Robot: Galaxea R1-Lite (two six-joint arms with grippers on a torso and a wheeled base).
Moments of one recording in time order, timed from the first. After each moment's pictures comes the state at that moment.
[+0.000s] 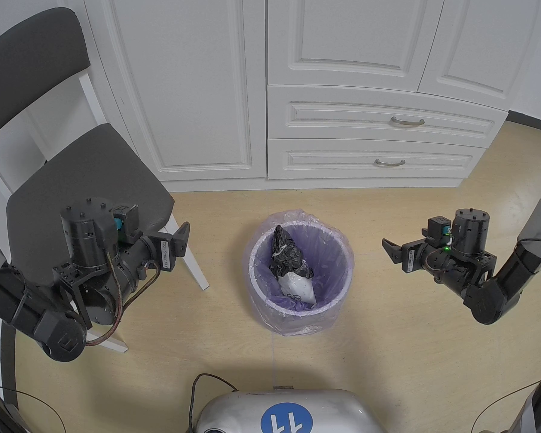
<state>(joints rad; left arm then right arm) -0.45 1.78 -0.57 -1.04 0.36 0.01 0.25 2.05 -0.67 -1.15 -0.08 -0.05</state>
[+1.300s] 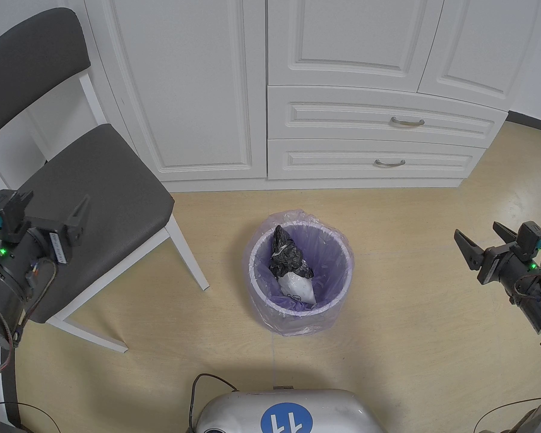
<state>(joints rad) -0.39 1.23 -0.39 -0.92 0.48 0.21 0.19 1.48 -0.19 -1.30 -0.08 -0.02</state>
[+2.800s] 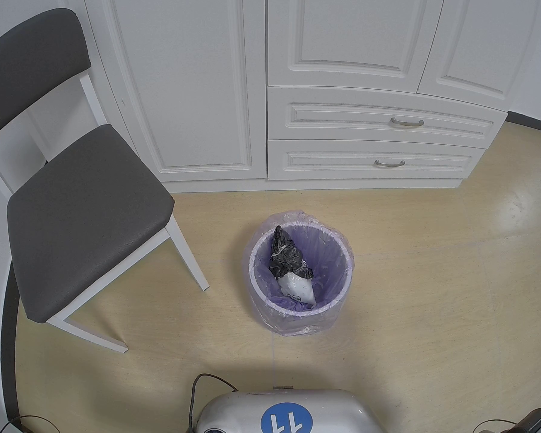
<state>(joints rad) -0.21 0.57 -0.38 -0.43 0.47 0.21 0.05 0.38 -0.26 -0.38 -0.11 0.04</state>
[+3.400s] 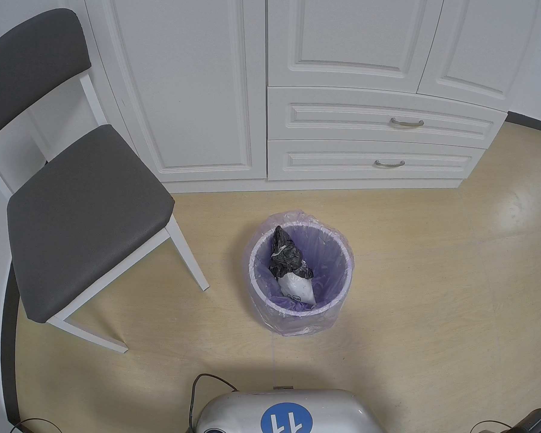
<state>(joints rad) -0.16 0.38 -0.35 -0.24 0.47 0.18 0.02 0.07 -0.21 -0.11 -0.03 0.07</state>
